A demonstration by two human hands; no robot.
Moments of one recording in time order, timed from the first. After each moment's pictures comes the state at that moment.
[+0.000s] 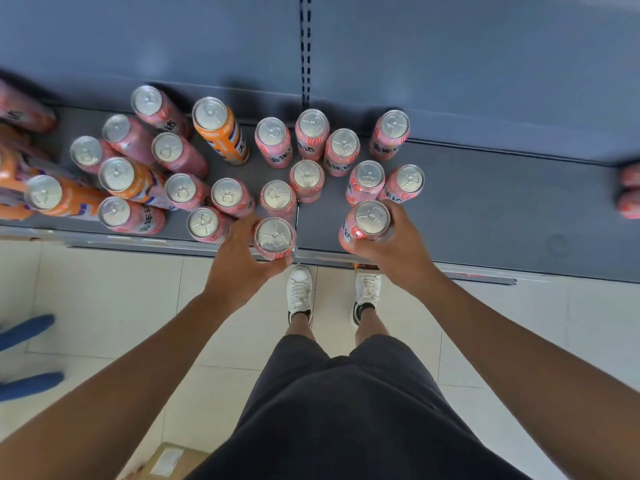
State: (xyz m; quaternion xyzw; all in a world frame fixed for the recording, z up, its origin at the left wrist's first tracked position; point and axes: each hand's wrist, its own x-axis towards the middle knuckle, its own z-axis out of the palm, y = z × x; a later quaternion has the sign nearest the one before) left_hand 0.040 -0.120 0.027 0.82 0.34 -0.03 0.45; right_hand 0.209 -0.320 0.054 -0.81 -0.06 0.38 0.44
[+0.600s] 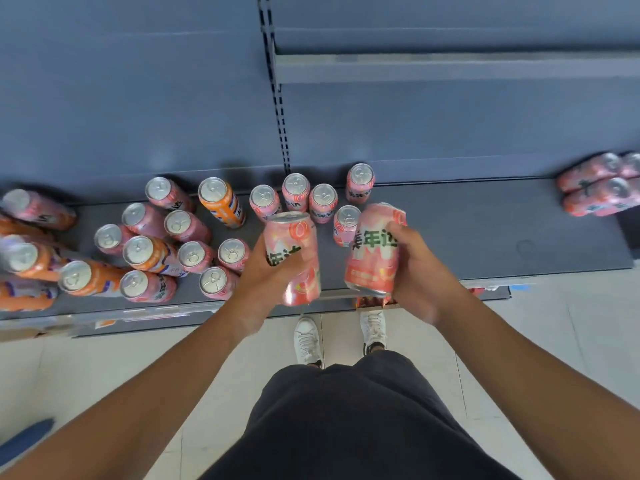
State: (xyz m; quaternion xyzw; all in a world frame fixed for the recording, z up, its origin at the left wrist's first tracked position) left_hand 0.085 -0.133 0.134 0.58 0.32 -0.04 0.74; right_hand 0.198 -0.332 0.144 -0.55 0.13 0.47 0.68
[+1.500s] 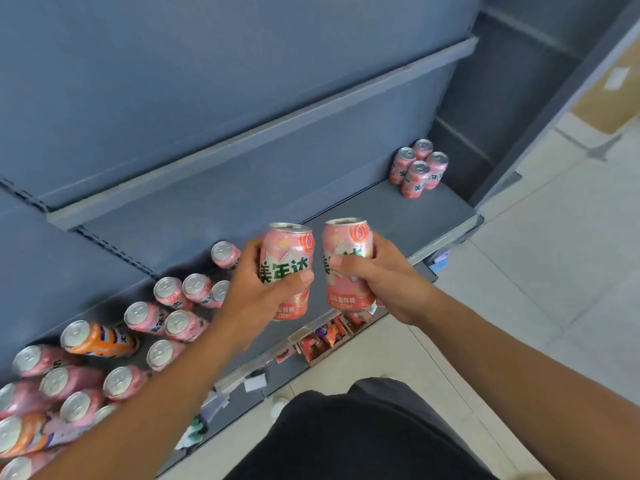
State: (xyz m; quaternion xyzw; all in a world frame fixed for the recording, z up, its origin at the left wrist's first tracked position) left_hand 0.187 -0.325 0.212 0.72 0.10 -0.09 0.68; right_hand 0.209 -0.529 0.217 -0.66 0.05 0.24 0.71
